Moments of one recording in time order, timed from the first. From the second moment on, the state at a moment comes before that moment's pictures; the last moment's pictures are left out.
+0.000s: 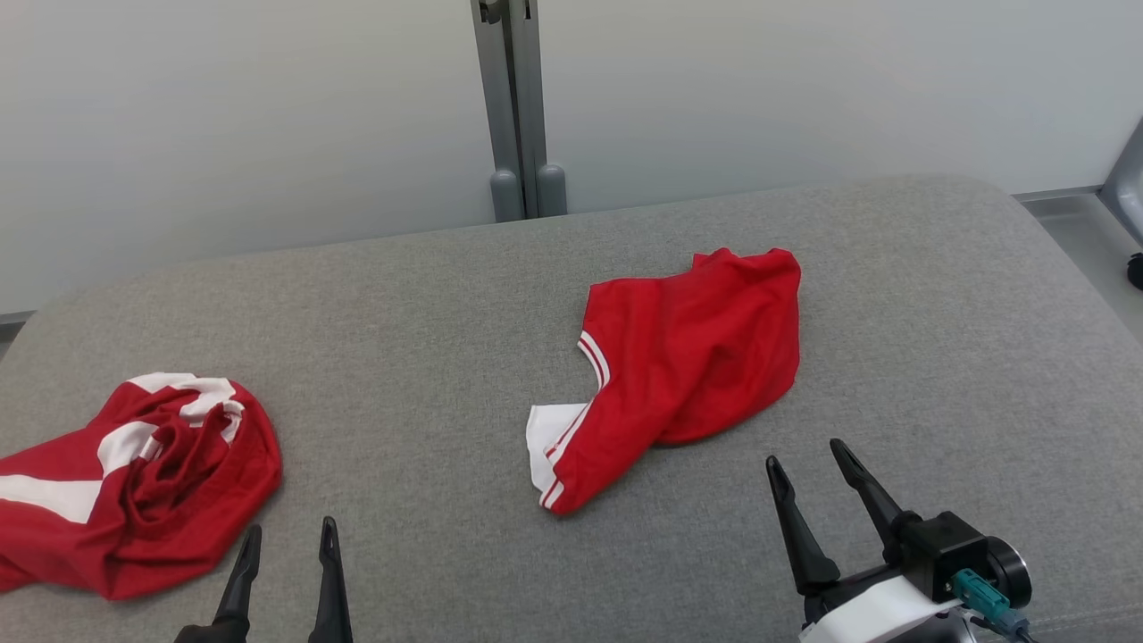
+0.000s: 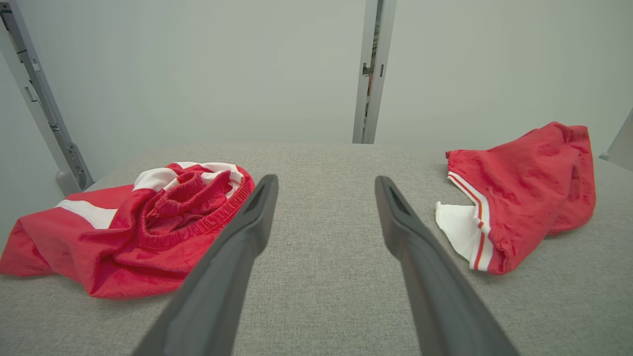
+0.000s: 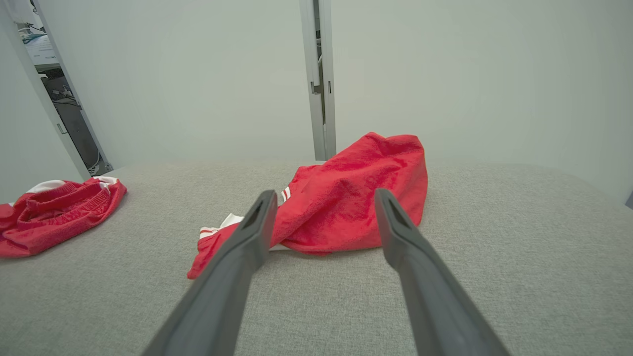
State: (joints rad) left arm 0.19 0.05 -0.04 0.09 -0.17 -0.02 -0.26; right arm 0.05 -0.05 0.16 0.15 0.10 0.13 -0.26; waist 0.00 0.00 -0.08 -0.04
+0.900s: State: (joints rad) left arm 0.18 0.05 -0.06 0.10 -0.16 -0.02 -0.26; right arm 0.05 -0.05 0.17 0.17 0.11 0.13 -0.26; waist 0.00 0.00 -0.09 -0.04
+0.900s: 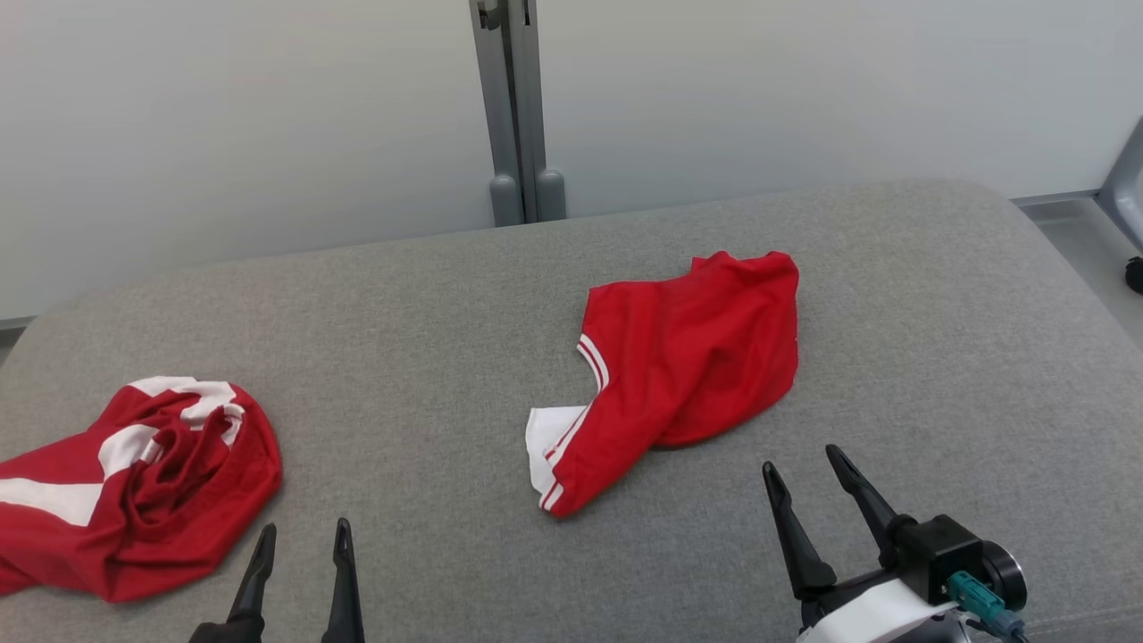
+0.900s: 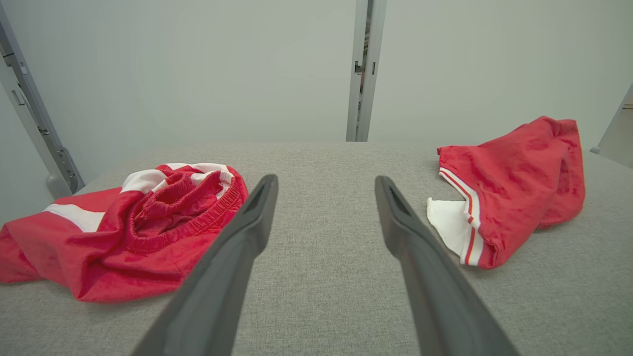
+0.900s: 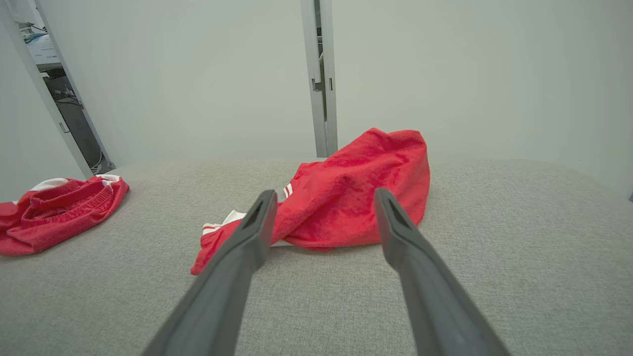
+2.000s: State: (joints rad) left arm -0.11 0.05 -0.38 0.45 -0.09 -0.12 -0.26; right arm -0.01 -0.05 0.18 0.15 0.08 0.13 -0.26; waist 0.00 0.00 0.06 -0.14
